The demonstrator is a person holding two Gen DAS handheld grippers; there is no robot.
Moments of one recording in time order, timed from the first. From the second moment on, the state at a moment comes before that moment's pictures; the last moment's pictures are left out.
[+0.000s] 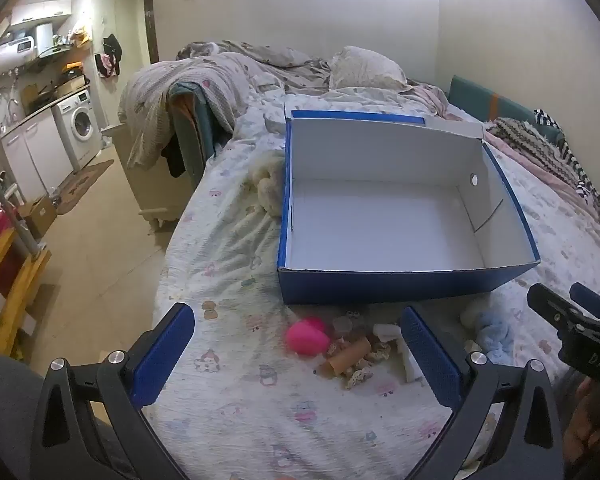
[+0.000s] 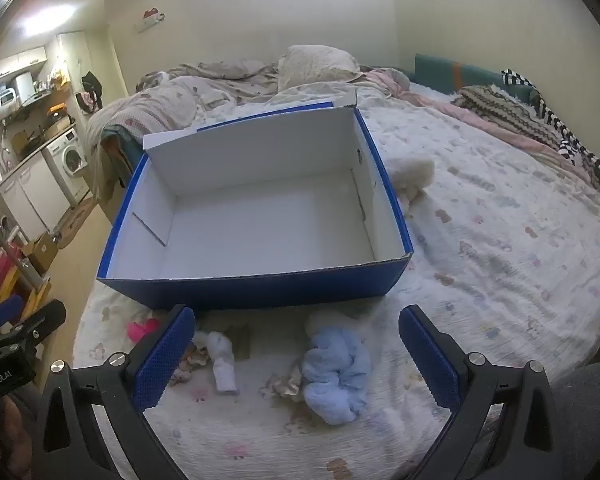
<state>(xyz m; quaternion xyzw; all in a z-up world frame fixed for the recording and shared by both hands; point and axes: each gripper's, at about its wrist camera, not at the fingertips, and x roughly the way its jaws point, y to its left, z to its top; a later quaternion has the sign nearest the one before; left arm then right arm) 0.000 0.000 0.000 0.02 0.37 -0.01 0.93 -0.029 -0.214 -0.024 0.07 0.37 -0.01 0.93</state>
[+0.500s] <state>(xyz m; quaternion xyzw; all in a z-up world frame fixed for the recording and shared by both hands) 0.001 0.000 -0.002 0.01 0.37 -0.01 0.93 -0.028 -0.210 -0.024 0.07 0.37 -0.01 0.93</state>
